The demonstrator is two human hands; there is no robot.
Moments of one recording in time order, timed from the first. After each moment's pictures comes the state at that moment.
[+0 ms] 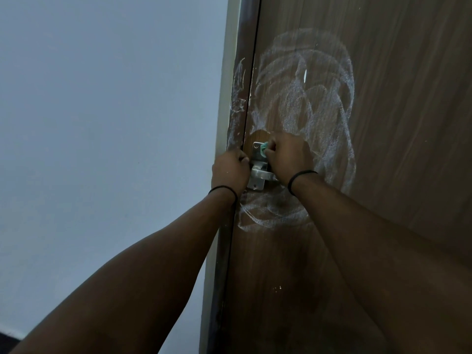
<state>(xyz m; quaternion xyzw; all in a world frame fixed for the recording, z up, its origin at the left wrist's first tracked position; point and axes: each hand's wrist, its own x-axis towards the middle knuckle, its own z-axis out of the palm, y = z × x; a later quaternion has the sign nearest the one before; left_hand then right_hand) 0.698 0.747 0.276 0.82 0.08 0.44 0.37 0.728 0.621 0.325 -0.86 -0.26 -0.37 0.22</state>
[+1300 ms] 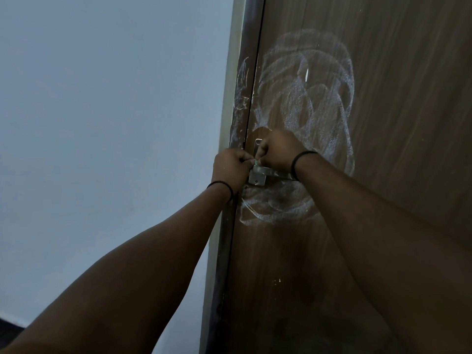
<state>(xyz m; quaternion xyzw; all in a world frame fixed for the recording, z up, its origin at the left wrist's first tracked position) 0.676 0.751 0.276 0.80 0.01 0.39 0.46 0.717 0.628 0.347 -0.92 -0.32 -0.19 0.14</state>
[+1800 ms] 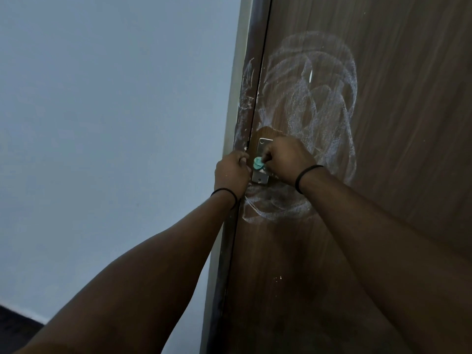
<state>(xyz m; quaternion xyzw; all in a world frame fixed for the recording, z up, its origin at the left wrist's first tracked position) 0.671 0.745 0.260 0.77 0.07 0.41 0.49 0.701 0.619 0.332 -0.90 -0.34 -0.26 0.10</state>
